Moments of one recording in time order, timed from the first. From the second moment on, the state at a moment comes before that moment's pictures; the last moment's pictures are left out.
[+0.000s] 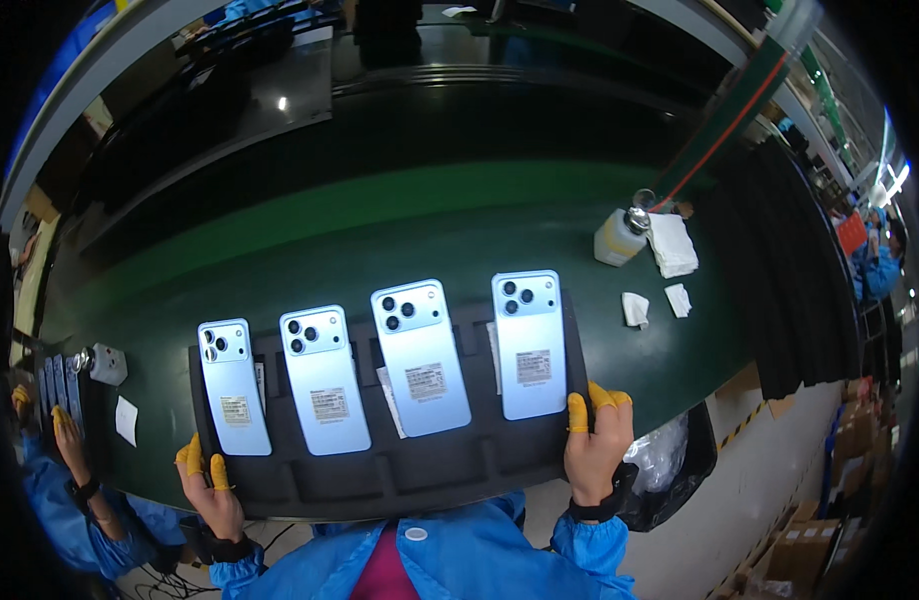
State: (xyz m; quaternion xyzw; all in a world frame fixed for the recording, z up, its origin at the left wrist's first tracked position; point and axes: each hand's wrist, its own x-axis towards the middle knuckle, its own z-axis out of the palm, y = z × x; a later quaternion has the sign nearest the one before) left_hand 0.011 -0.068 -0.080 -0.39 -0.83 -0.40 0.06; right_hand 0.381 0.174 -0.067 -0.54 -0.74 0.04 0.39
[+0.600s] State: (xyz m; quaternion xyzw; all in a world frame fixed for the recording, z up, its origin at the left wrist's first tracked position) left_hand 0.015 -0.065 -0.075 -0.38 -0.83 -0.40 0.09; right_hand 0.383 0.173 -0.073 -0.55 -0.74 0.04 0.39
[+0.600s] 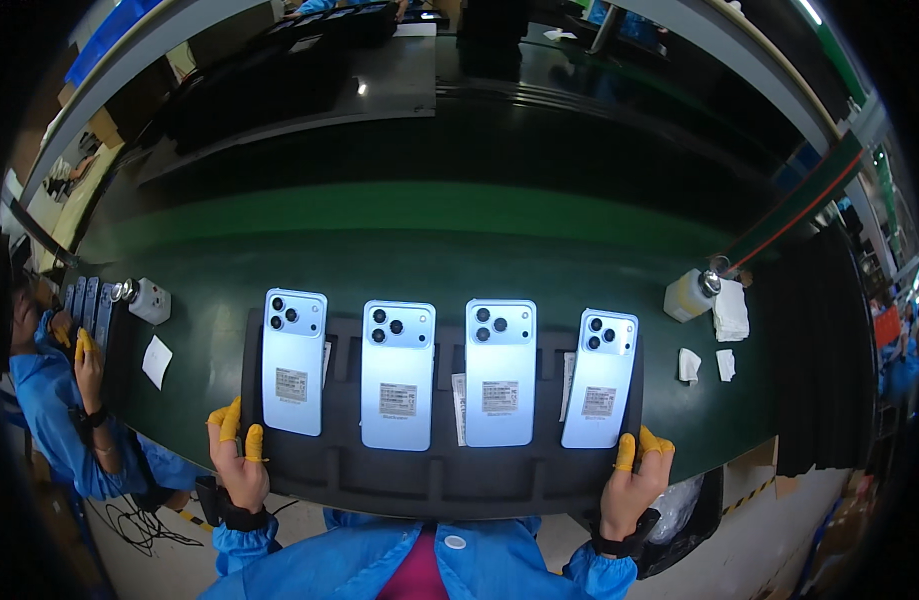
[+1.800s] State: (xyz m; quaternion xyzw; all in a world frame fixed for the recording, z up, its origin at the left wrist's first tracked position) left_hand 0.013 -0.059 -0.071 -0.40 -0.82 -0.41 0.05; right_hand 0.332 0.196 0.031 -0.39 -0.88 0.06 0.25
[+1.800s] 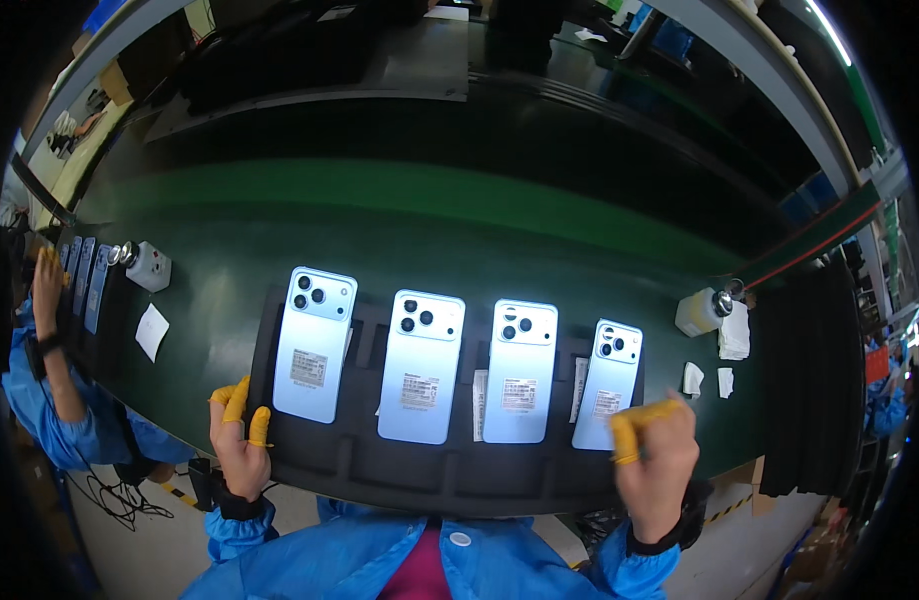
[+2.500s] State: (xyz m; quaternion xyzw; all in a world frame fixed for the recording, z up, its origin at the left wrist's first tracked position) left_hand 0.017 -0.064 -0.071 -0.38 -0.83 -0.42 0.04; right_hand 0.168 0.203 -0.014 0.08 -0.98 0.15 0.04
